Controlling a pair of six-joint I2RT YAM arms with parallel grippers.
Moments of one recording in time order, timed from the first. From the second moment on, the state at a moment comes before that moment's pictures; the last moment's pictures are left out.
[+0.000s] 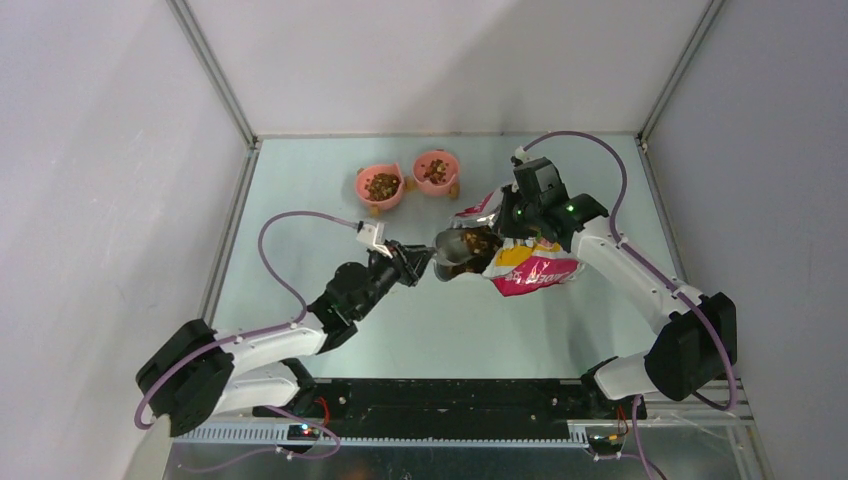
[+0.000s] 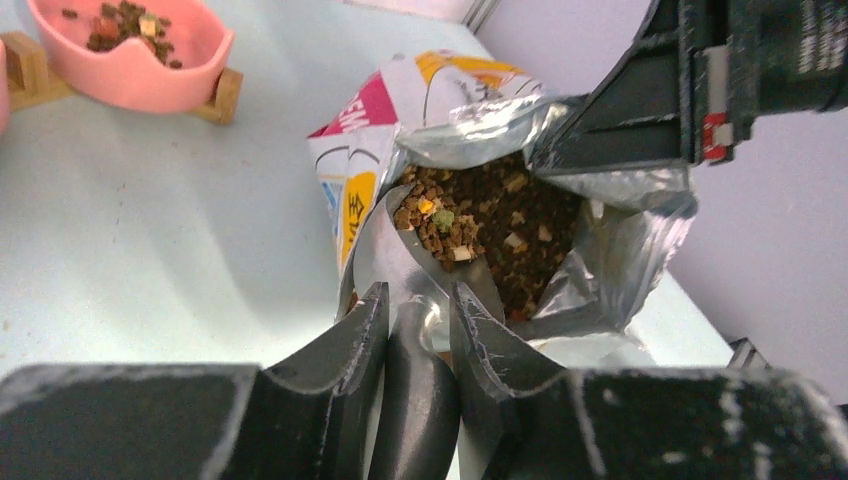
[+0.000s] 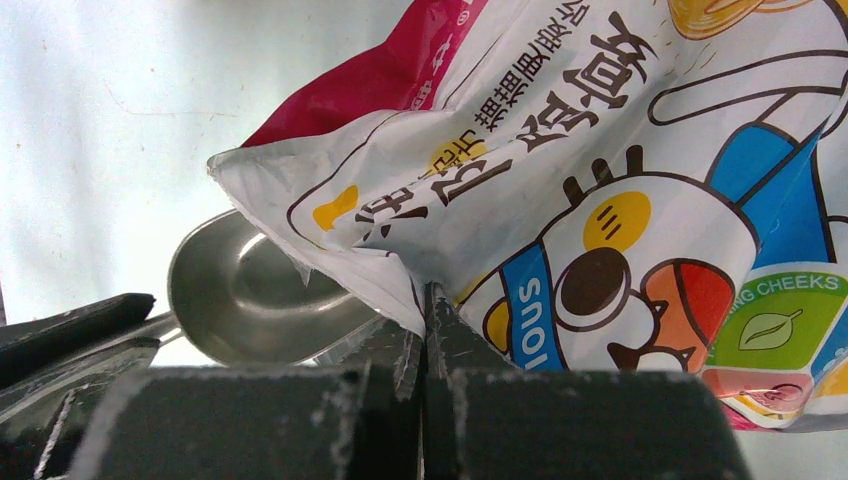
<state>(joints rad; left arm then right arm) -0.82 1.15 0.38 0.75 -0.17 -0.52 0.50 1.40 1.24 -0.62 -0.02 0.51</state>
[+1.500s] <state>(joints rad) -0.72 0.84 0.29 0.79 0.01 -0.35 0.45 1.43 1.25 -0.63 -0.12 0.57</state>
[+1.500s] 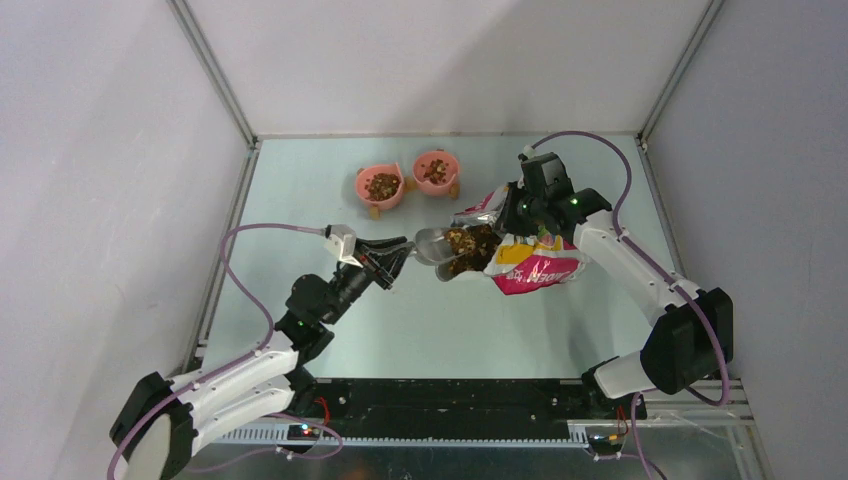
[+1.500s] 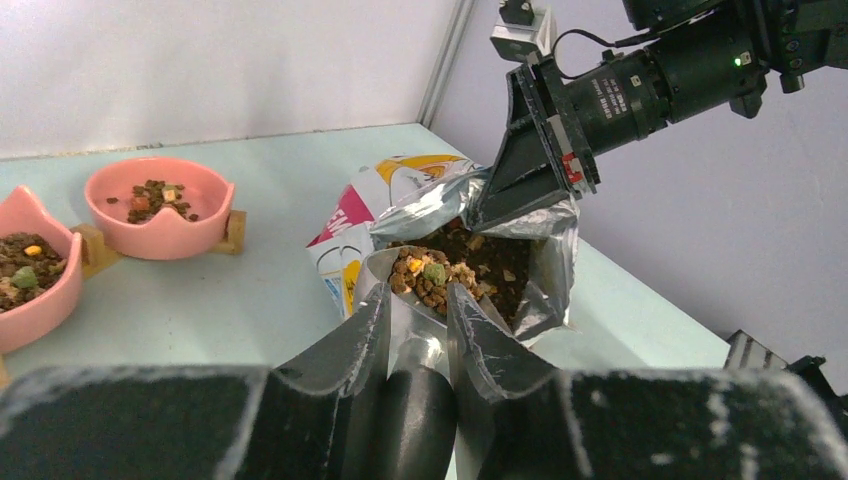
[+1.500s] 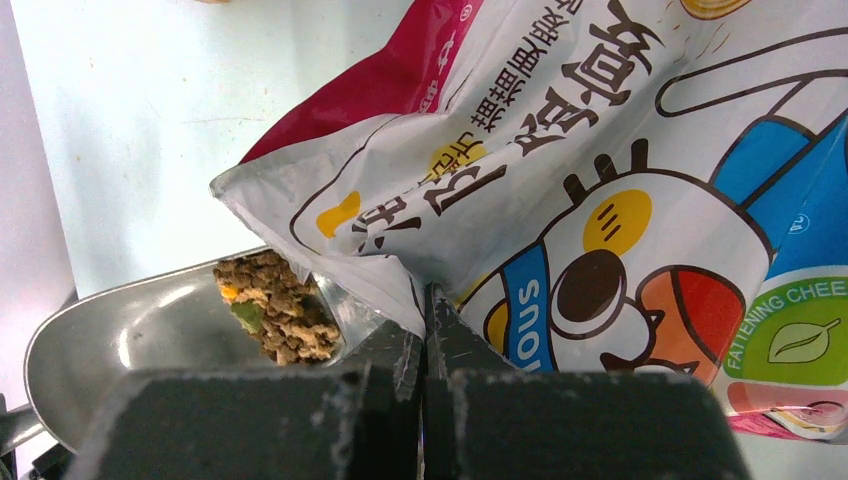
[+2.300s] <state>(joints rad) -0.65 0.72 0.34 0.69 0.09 -0.37 0.44 1.44 1.26 -0.64 -0.12 0.59</state>
